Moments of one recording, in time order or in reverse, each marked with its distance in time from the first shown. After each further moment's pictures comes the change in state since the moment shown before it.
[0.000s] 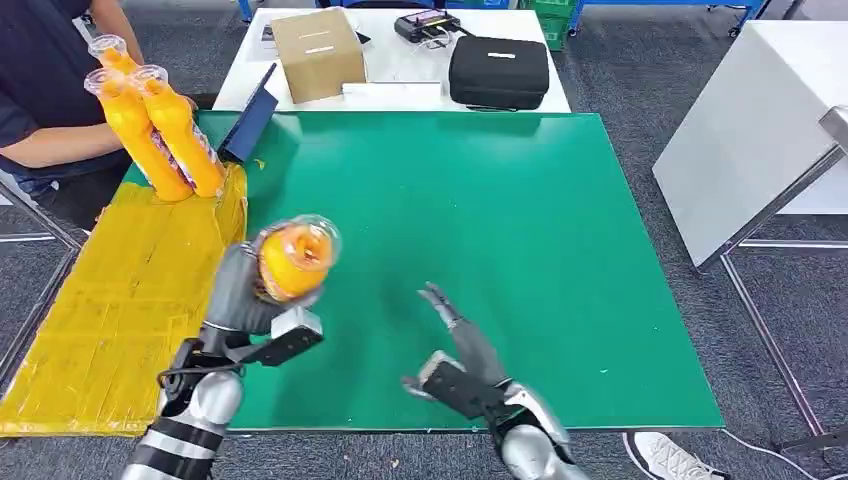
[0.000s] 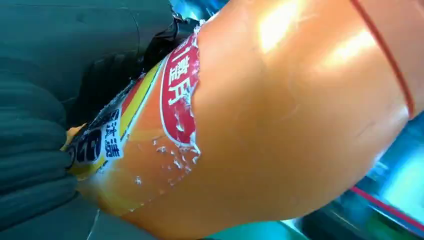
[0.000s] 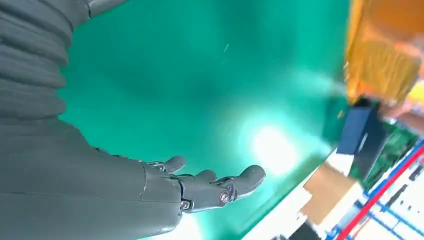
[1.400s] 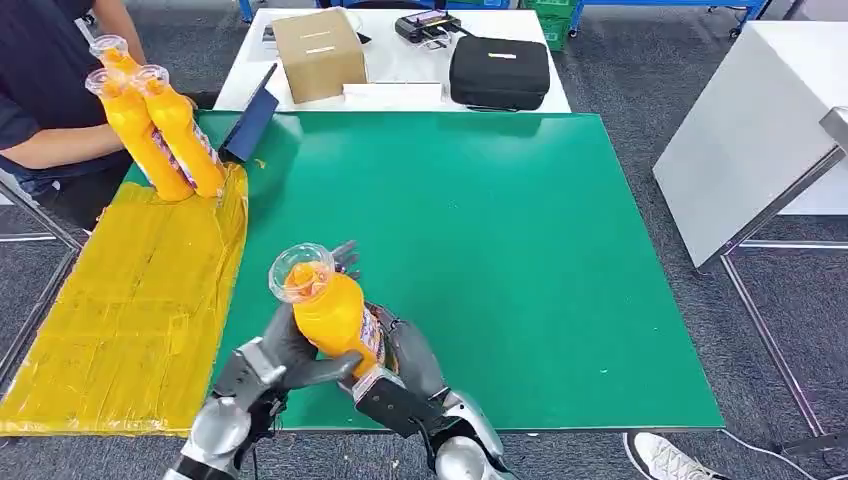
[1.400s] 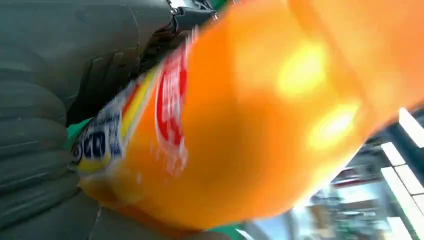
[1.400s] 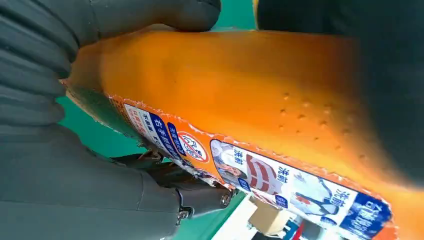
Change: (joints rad) left arm 0.114 -0.036 -0.153 -0.094 0.725 -0.645 -0.122; right arm -0.028 0.200 0.145 0.107 0.031 -0.105 -0.059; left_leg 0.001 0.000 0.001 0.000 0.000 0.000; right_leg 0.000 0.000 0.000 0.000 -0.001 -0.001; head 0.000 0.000
